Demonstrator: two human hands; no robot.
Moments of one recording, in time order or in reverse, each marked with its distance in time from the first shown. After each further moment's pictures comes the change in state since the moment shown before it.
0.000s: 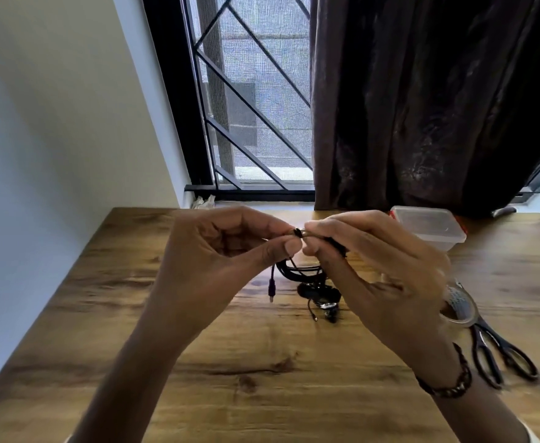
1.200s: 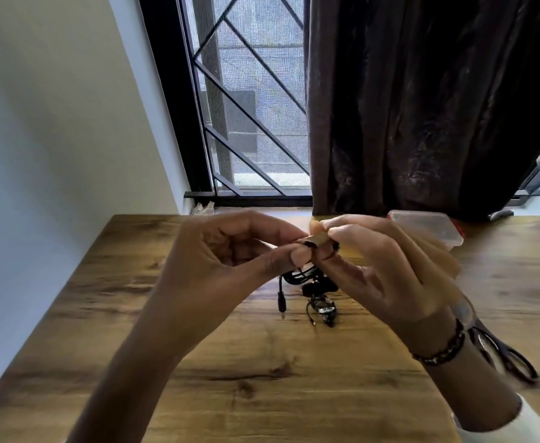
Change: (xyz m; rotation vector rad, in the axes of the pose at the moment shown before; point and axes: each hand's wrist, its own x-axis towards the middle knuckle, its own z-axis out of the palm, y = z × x) left_hand -0.004 0.017 0.006 -0.038 -0.116 -0.039; right_hand 0.011 0.013 -0.011 -0.372 0.118 -0.431
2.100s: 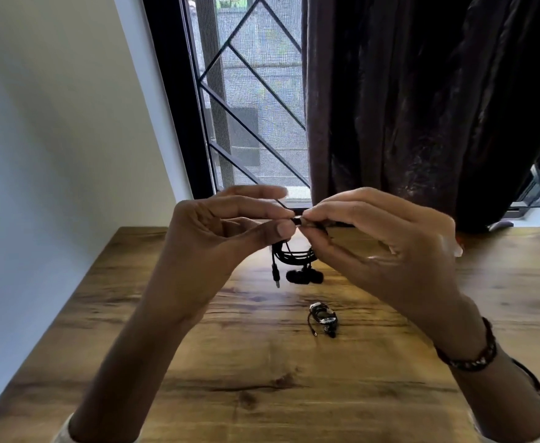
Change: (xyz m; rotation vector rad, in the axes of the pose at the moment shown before) left_hand 0.018 0.001 -0.009 -0.007 0.096 0.053; right_hand 0.028 0.007 -0.006 0.325 -0.172 0.268
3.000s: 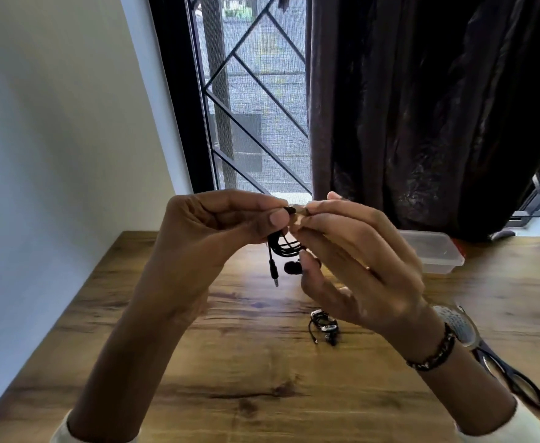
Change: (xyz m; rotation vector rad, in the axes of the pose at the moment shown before) left_hand 0.003 0.011 -0.001 -0.113 0.071 -0.053; right_hand -0.010 0.002 0.023 -0.238 0.132 -0.331
